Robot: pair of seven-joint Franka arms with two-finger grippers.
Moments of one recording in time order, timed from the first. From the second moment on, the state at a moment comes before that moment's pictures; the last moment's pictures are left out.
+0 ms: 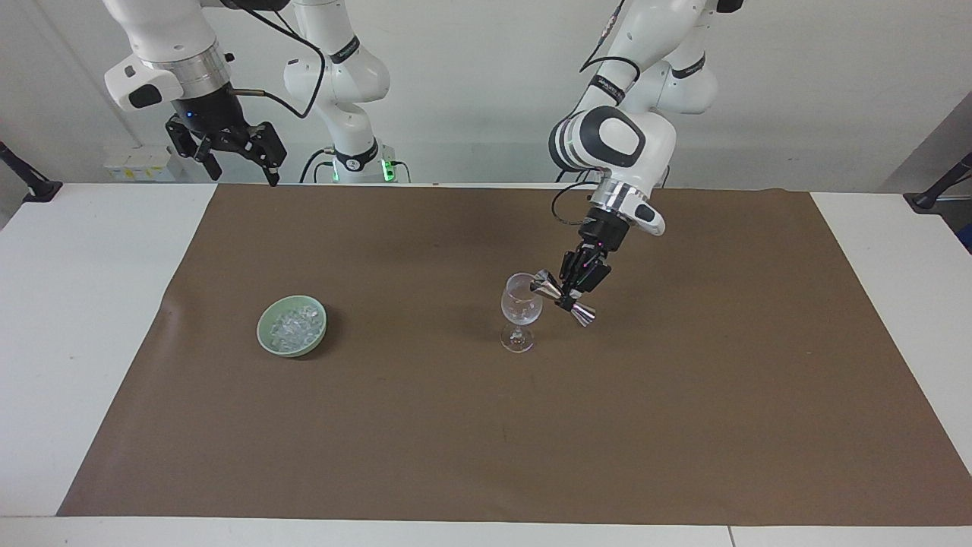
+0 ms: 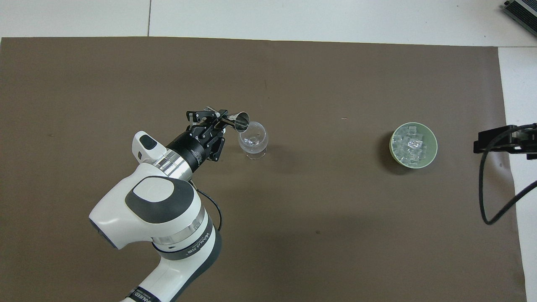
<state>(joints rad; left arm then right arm) -0.45 0.11 -0.19 -2.00 -2.11 3.14 -0.02 0.03 -0.08 -0.04 -1.58 -0.02 1.50 0.13</state>
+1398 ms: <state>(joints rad) -0.48 0.12 -0.20 -2.00 -2.08 3.24 0.09 0.03 -0.08 -0.04 -1.58 -0.02 1.50 0.13</state>
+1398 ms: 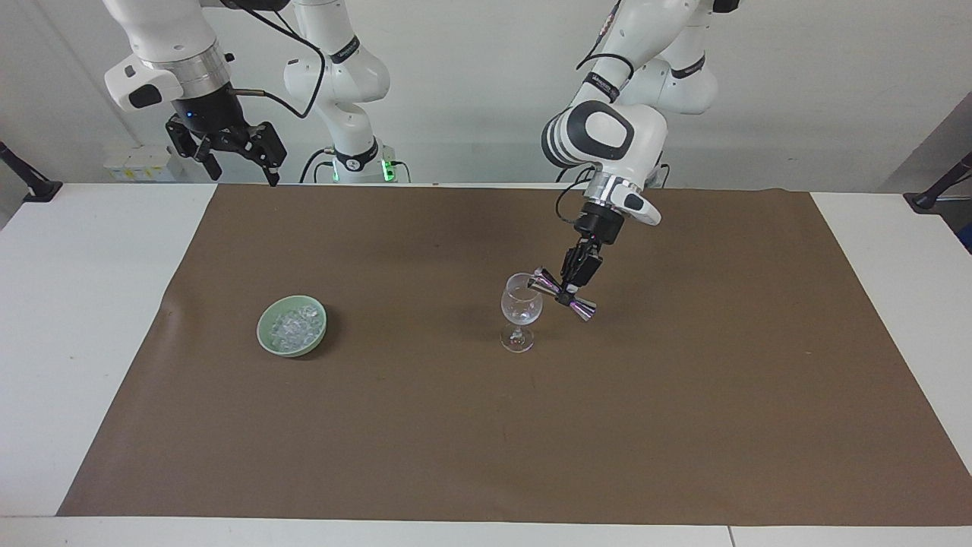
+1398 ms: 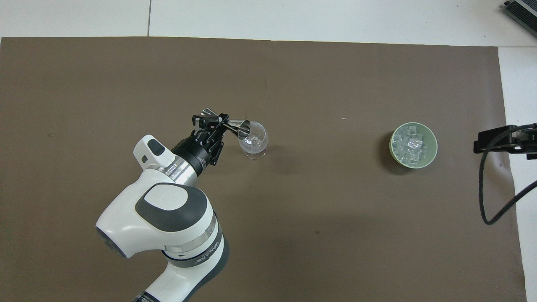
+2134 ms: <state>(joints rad) -0.50 0.12 -0.21 -1.98 -2.03 3.29 0.10 0.03 -0.08 -0.04 -1.58 -0.02 1.50 0.13</state>
